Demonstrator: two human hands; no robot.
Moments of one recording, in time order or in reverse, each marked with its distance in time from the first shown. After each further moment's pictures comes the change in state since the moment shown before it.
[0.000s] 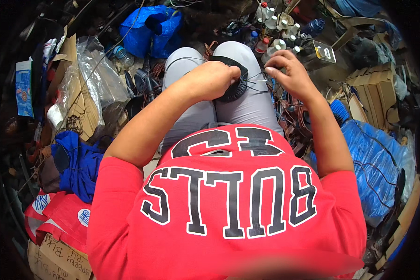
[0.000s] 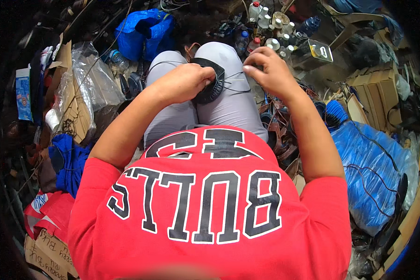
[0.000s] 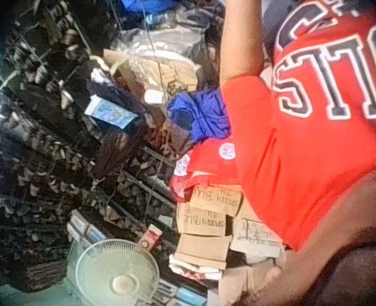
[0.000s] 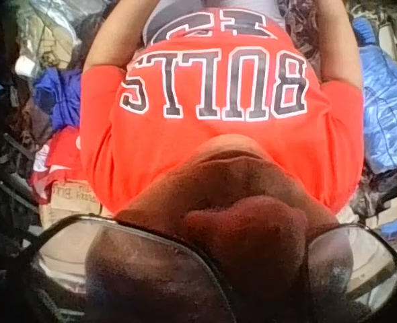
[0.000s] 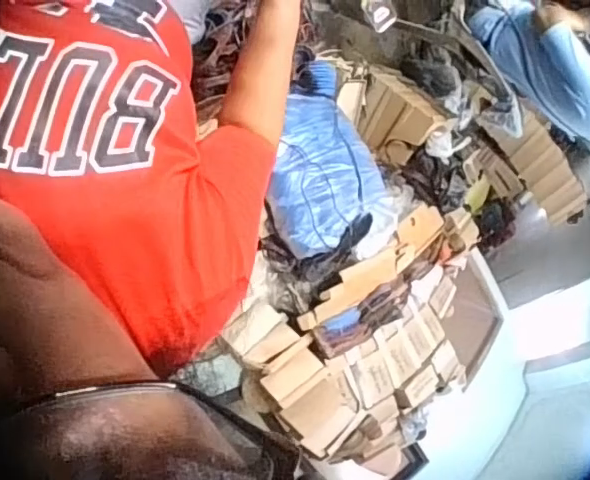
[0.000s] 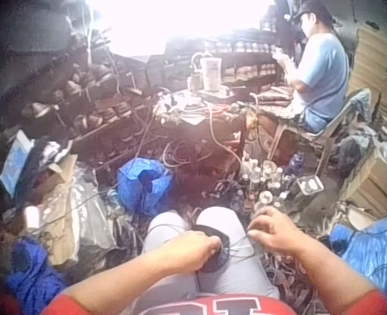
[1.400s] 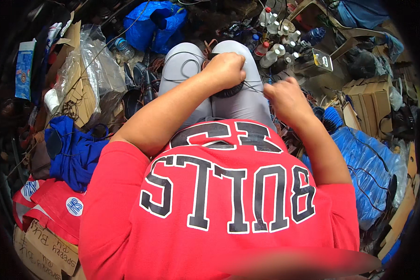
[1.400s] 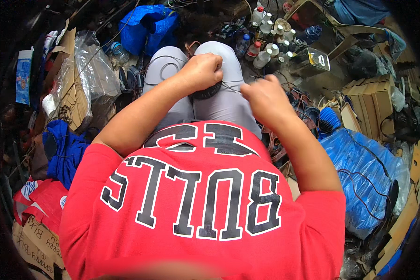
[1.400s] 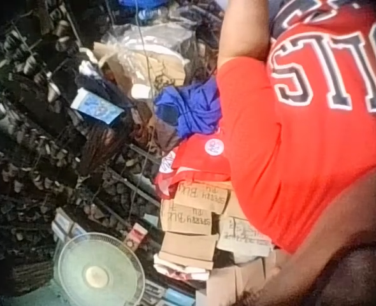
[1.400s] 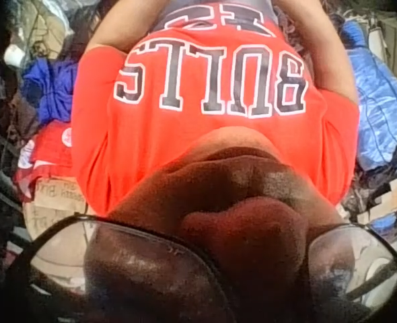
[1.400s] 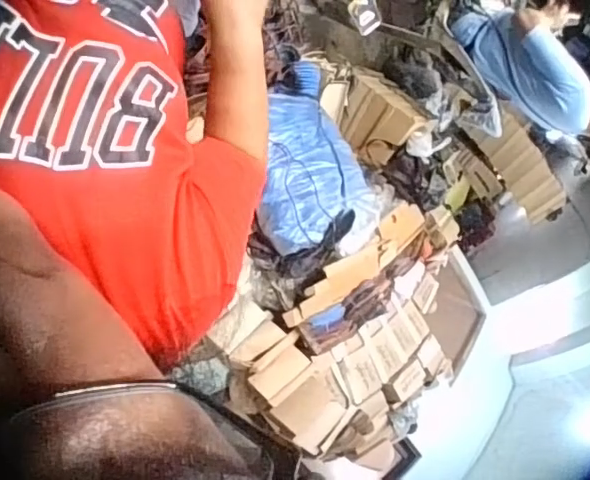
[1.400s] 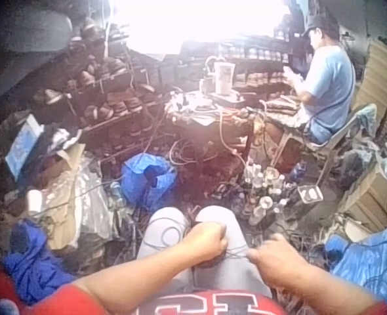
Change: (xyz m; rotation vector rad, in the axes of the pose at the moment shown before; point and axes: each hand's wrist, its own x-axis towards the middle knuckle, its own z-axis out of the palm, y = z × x) left_hand 0.031 -0.001 0.030 -0.014 0.240 -0.158; right_hand -0.041 -0.052 0.001 -0.597 -0.300 -0.176
